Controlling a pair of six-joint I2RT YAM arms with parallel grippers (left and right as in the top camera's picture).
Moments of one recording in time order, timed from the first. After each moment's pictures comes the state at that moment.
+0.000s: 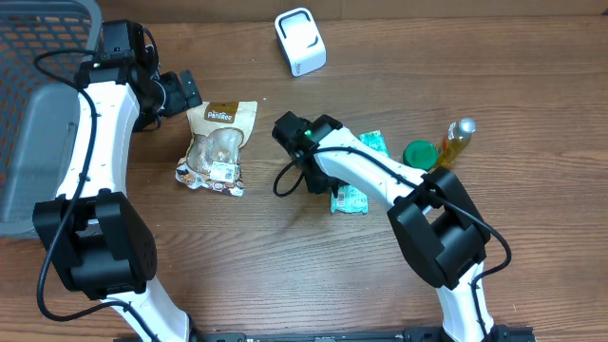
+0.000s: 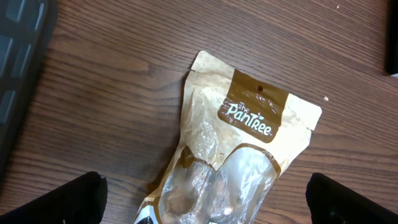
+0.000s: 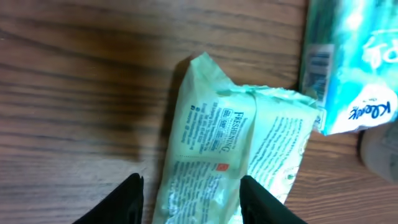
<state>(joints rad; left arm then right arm) 0.11 1.94 1.70 -0.94 0.10 -0.29 0.70 2.15 1.61 -1.09 0.32 0.51</state>
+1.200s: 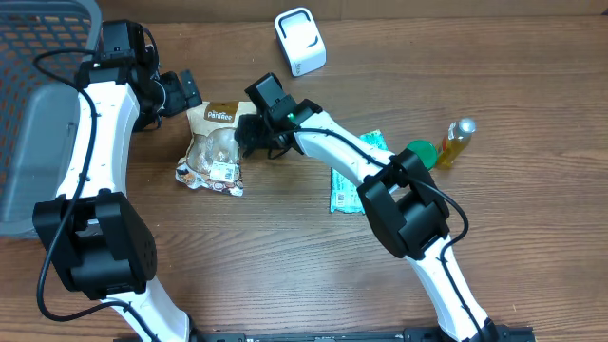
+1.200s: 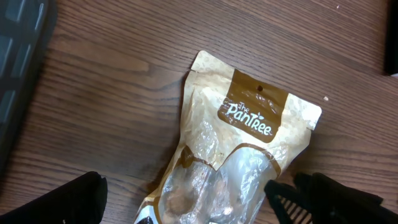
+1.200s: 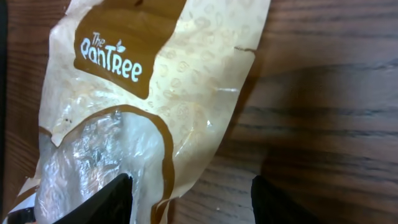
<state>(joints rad) 0.11 1.94 1.70 -0.94 0.10 -0.29 0.68 2.41 1.92 -0.51 -0.22 0.65</state>
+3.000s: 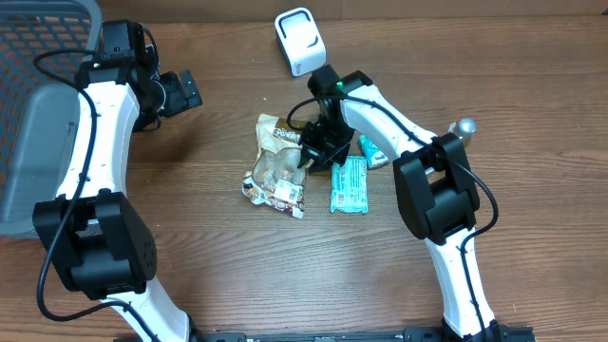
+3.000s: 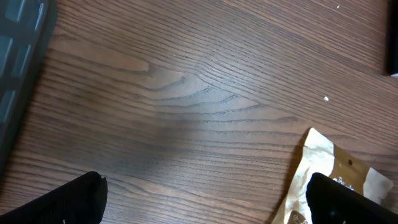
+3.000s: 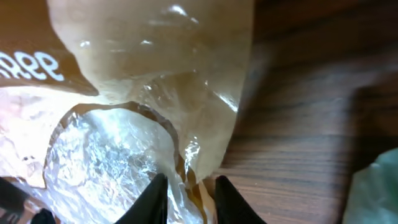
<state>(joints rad) 0.11 1.94 1.70 -0.94 0.10 -0.29 0.48 2.39 1.92 -1.13 -0.49 0.79</state>
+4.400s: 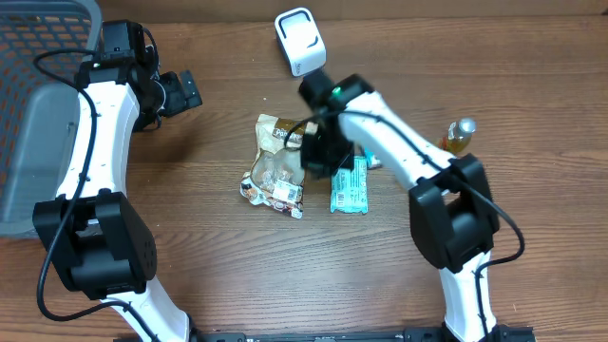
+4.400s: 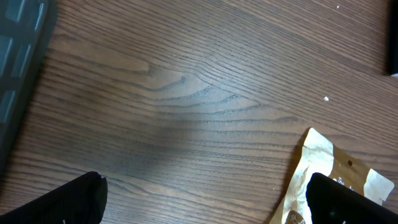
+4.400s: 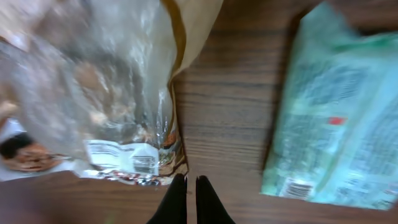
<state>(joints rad) 0.11 1.94 1.70 -0.94 0.10 -0.29 0.58 2.18 1.78 -1.19 -0.27 0.63</state>
